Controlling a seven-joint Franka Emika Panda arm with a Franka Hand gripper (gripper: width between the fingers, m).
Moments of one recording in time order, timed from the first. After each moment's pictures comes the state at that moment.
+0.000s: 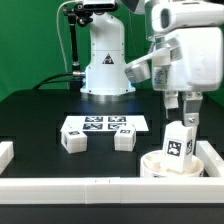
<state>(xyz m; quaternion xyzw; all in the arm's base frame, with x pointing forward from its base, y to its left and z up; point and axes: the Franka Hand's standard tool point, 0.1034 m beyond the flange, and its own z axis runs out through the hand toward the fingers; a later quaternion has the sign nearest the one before) 0.651 0.070 0.107 0.64 0.76 0.08 0.08</state>
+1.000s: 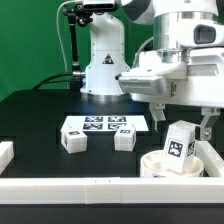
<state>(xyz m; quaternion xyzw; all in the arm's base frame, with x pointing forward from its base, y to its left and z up) 0.645 0.077 0.080 0.47 0.88 0.03 0.09</state>
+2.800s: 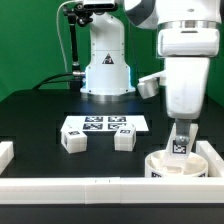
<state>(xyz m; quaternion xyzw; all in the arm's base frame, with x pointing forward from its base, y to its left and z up) 0.643 0.076 0.075 0.82 0.57 0.06 0.06</state>
